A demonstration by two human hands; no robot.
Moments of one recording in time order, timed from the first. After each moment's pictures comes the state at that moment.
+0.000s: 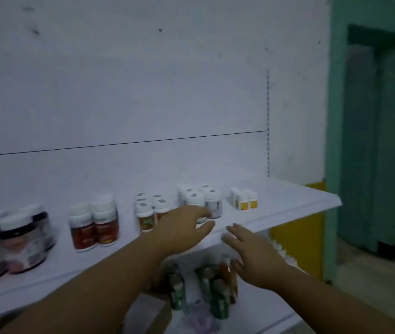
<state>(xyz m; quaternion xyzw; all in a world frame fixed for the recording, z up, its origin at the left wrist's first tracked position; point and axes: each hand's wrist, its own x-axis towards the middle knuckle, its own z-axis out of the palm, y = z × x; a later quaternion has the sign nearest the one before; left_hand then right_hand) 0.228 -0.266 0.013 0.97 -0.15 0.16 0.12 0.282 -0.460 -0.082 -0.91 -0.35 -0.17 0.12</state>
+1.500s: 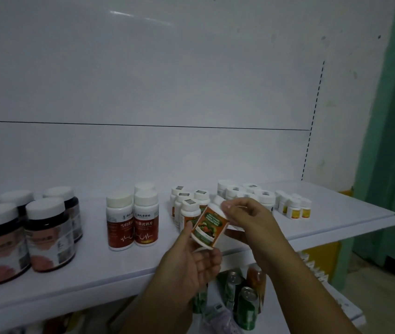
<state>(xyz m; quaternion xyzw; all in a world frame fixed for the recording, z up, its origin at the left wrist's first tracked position) 0.209 -0.166 -0.032 0.44 0.13 -0.05 0.89 0.259 -0.297 0.004 -0.64 -0.16 0.01 0.75</state>
